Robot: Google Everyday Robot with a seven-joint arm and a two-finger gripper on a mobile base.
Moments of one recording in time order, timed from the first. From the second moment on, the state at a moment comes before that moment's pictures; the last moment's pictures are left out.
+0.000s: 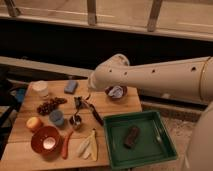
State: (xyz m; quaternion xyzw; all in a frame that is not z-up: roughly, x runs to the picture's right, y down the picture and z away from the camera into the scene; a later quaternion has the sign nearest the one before) arm -0.060 0.003 0.726 -0.22 -0.05 0.70 0.68
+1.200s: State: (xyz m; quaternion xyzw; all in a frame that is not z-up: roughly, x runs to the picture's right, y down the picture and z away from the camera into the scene) arm -0.082 0.055 0.751 -0.25 -0.04 0.71 0.66
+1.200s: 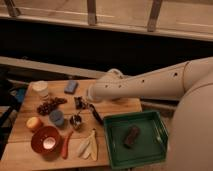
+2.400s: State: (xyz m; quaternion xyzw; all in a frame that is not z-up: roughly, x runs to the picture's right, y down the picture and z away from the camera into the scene) arm -0.071 0.080 0.766 -0.29 -0.01 0.72 0.64
